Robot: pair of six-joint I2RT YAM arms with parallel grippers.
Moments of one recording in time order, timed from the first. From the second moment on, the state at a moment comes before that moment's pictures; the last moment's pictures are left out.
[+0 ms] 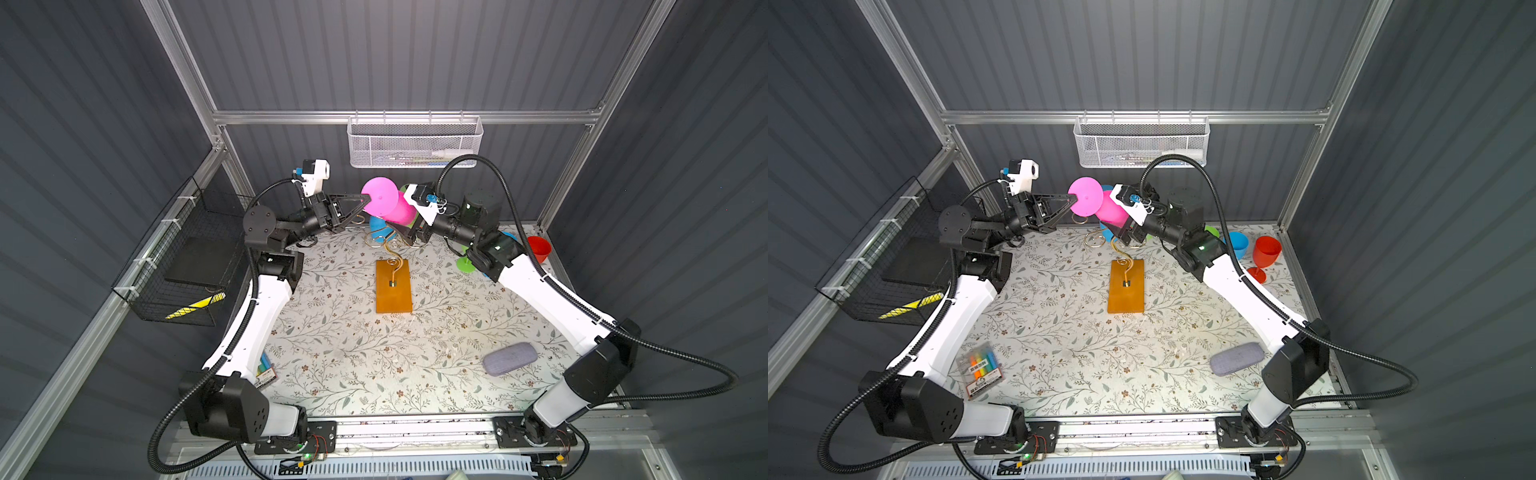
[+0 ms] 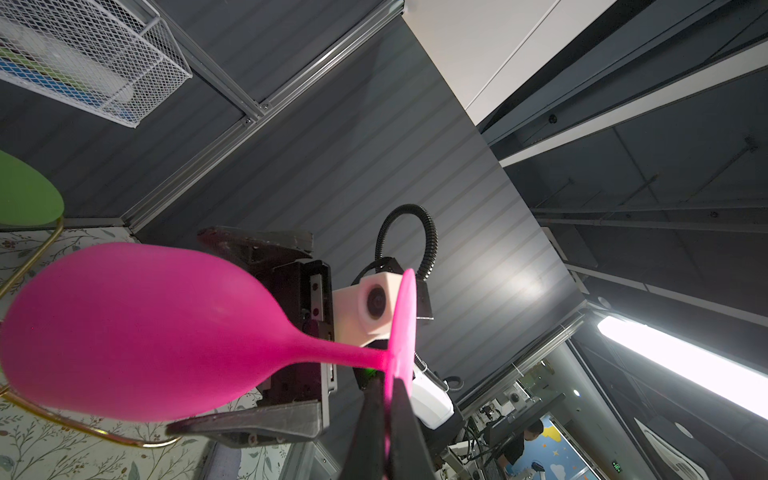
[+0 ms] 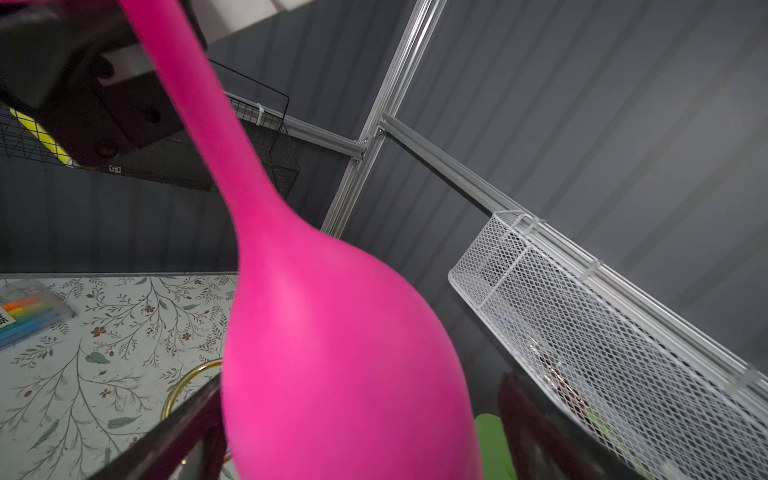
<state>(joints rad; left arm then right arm) -0.19 1.39 1.37 0.65 1.10 -1.50 0.61 1.64 1.65 0.00 -0.41 -0.47</state>
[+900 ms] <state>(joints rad) -0.20 1.39 1.41 0.67 1.09 -1.51 0.61 1.67 1.66 0.06 -0.42 -0.43</state>
